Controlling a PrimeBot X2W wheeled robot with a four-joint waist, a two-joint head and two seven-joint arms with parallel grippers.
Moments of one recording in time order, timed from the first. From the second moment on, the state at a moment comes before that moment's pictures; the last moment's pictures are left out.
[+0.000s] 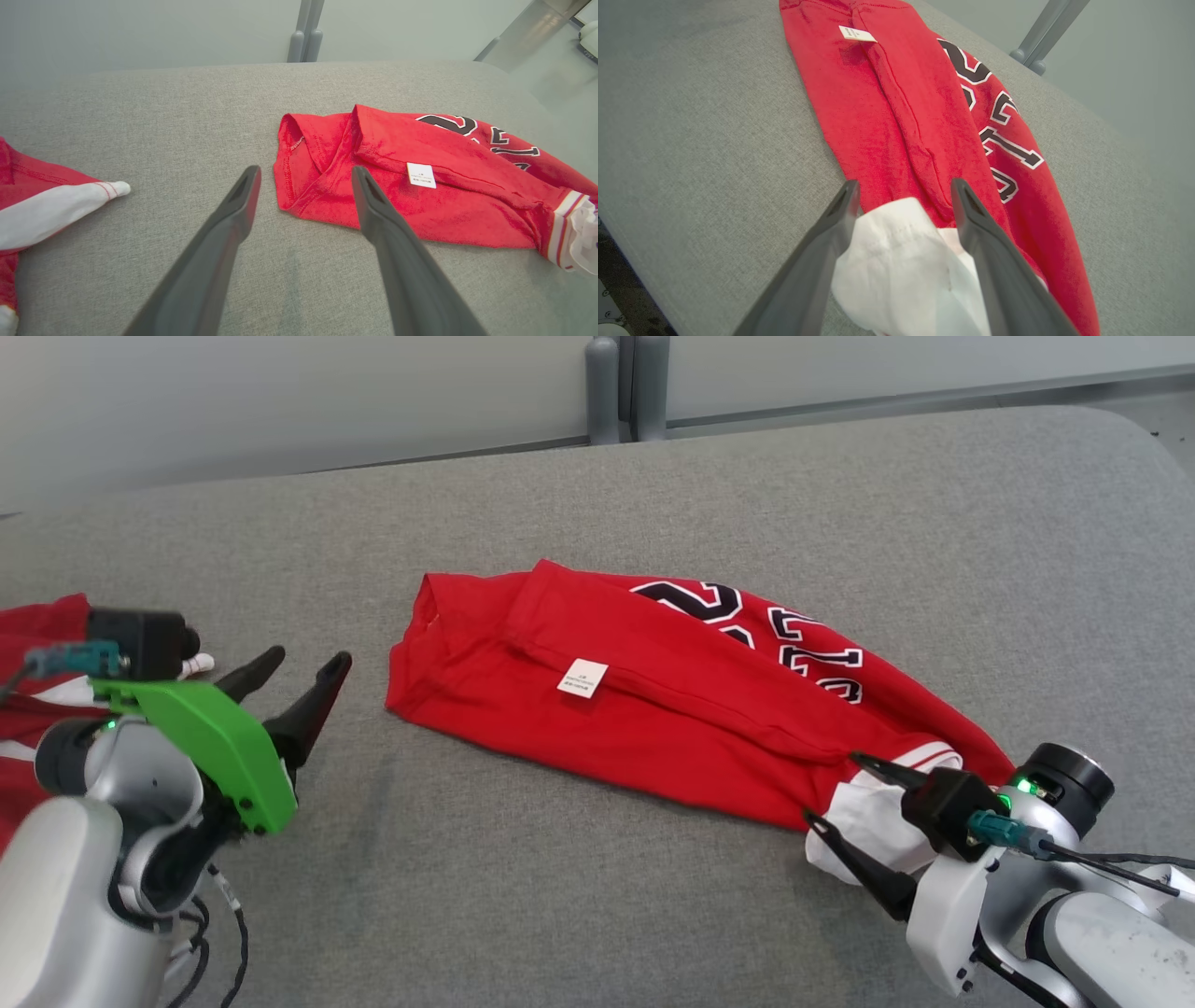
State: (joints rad) left arm -0.36 0.44 -0.27 0.12 -0.76 -0.13 0.43; right arm -0.25 -0.62 0.61 -0.04 0.32 0.13 0.12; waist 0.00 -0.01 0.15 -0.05
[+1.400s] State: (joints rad) left arm -0.61 0.50 -0.33 0.17 -0.88 0.05 0.90; right arm -0.39 -0.58 0.82 -0.06 0.33 0.13 0.09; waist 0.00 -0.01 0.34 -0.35
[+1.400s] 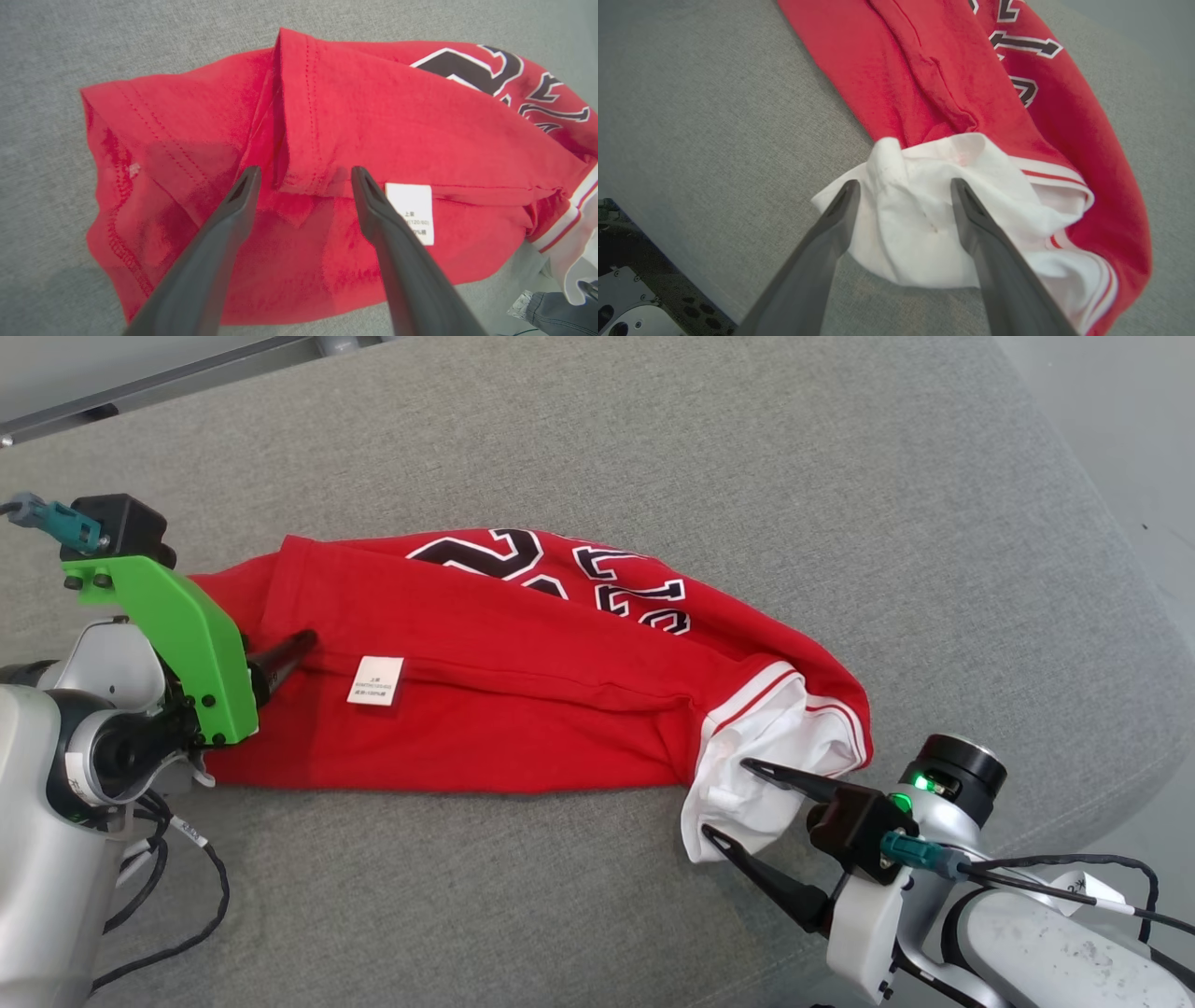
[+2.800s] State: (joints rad) left arm -0.58 0.52 -0.25 -0.07 -1.00 0.05 0.90; right arm -0.33 -0.54 0.79 -0.02 0.25 0.13 0.07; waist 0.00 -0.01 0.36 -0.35
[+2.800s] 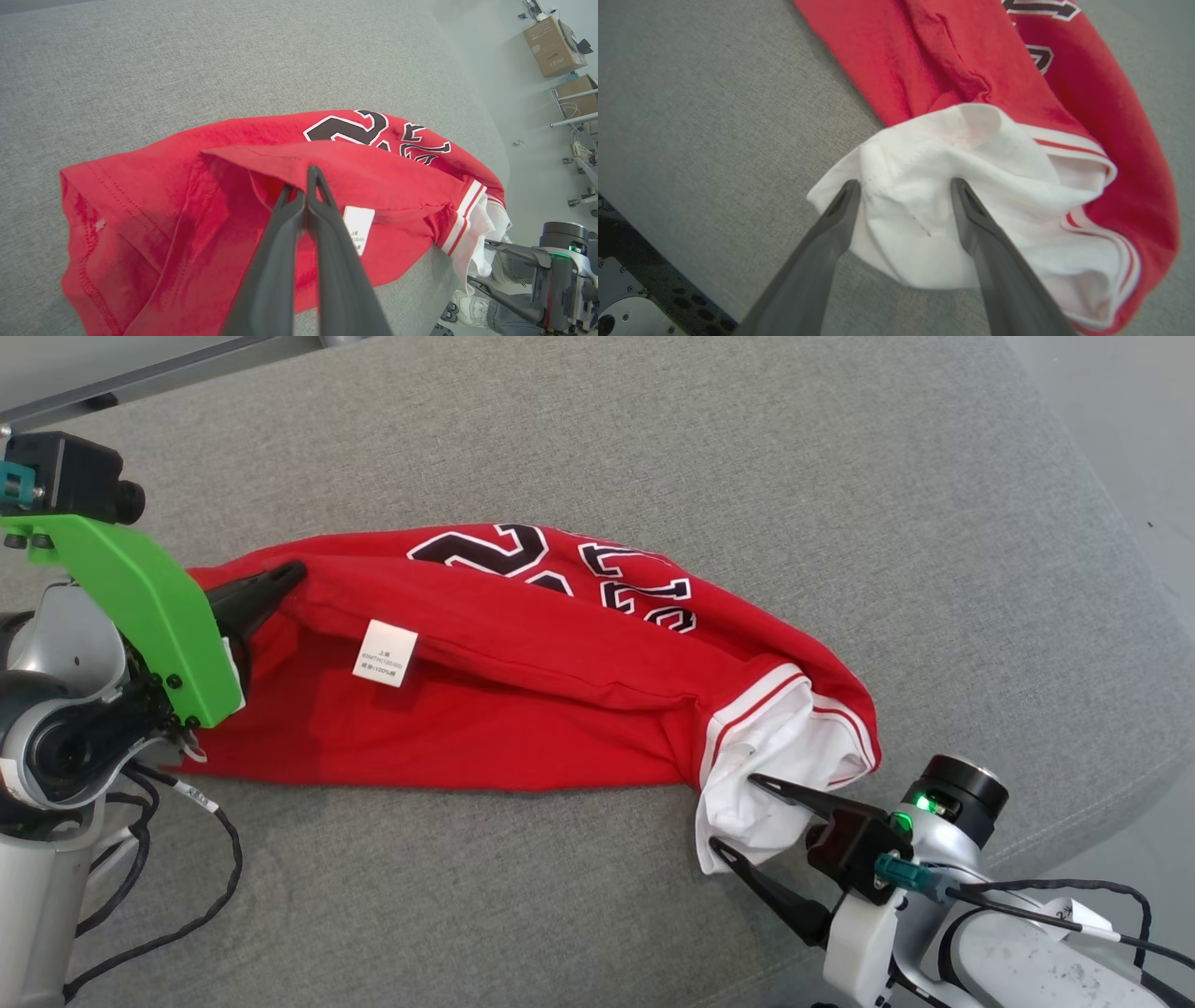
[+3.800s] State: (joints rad) left arm -0.52 0.52 -0.01 -0.38 -1.10 0.07 0.74; right arm -0.26 -0.55 0.10 -0.42 0.56 0.13 0.06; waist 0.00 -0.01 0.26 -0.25
